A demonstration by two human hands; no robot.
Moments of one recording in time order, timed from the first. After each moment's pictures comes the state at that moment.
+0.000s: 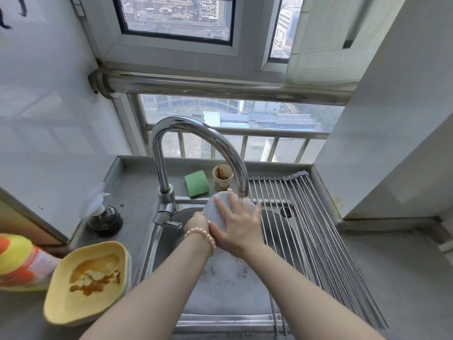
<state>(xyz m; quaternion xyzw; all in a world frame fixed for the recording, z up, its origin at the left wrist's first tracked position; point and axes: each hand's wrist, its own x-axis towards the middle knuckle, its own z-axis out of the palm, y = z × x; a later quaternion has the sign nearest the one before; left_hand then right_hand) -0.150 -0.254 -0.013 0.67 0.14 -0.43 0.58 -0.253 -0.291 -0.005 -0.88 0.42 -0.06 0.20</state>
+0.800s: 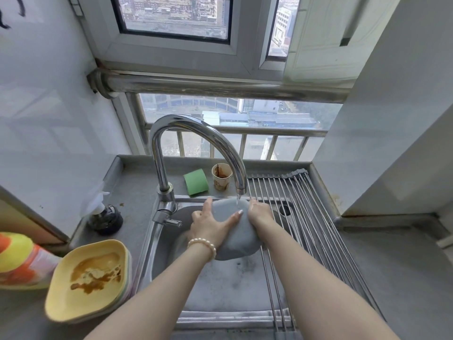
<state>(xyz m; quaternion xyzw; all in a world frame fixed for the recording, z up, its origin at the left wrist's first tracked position) -0.174 -0.237 -0.011 0.86 -0.30 -0.29 0.30 -0.260 -0.332 0.010 -0.60 0.64 -0.07 0.48</state>
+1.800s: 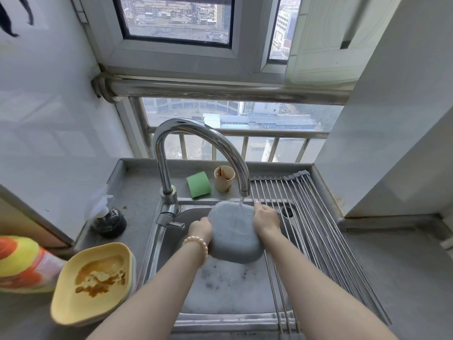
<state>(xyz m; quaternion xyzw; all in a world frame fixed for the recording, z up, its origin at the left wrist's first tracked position) -0.154 -0.239 -0.016 0.76 0.03 -0.43 0.49 -0.271 -0.328 -0.012 -0.57 0.64 -0.19 0.47</state>
